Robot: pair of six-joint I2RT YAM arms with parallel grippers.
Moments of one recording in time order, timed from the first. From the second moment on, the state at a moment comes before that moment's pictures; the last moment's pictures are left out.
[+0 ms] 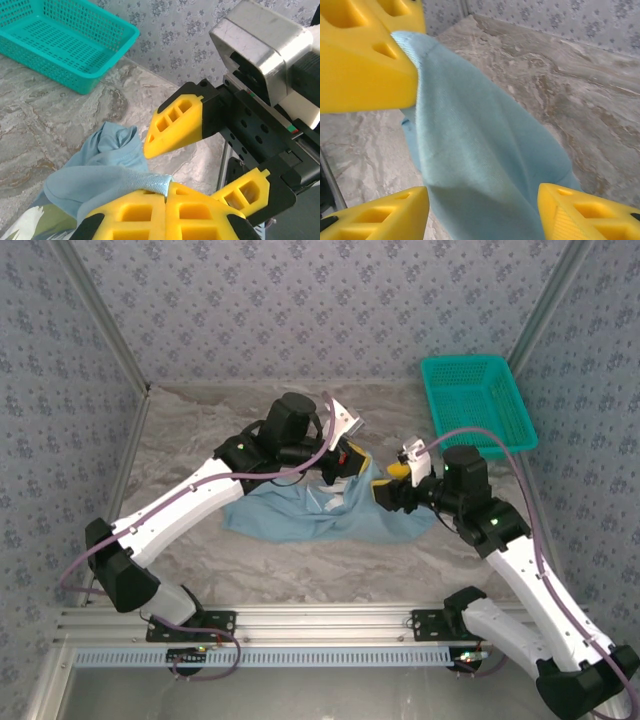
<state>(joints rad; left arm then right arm) -0.86 1.50 1.52 -0.49 0.48 -0.16 0.44 0.84 0.90 -0.50 -0.42 -0.02</state>
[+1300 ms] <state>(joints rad) -0.80 1.58 1.26 -0.05 0.46 -0.44 0.13 0.86 0.66 0.11 -0.93 0.47</state>
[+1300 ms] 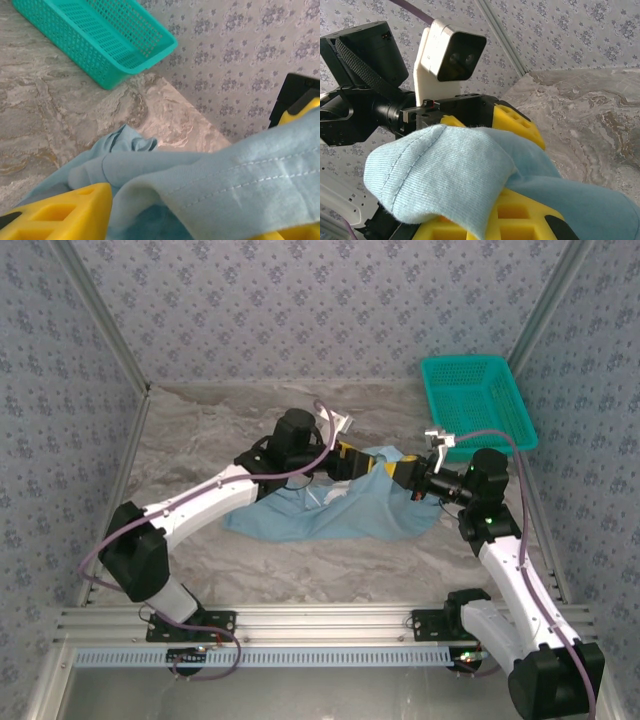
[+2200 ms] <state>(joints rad) -0.66 1.49 1.40 -0.48 0.72 -0.46 0.37 0.87 0.83 -0.43 -0.19 0.09</state>
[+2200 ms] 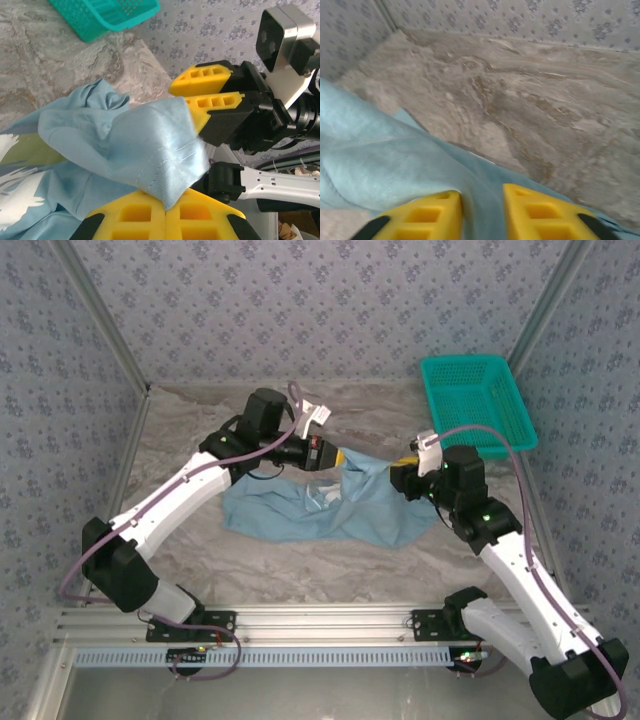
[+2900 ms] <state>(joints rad) -0.66 1.51 1.41 -0.53 0.71 -0.43 0.61 0.98 0.96 -0.52 -0.21 -0.08</state>
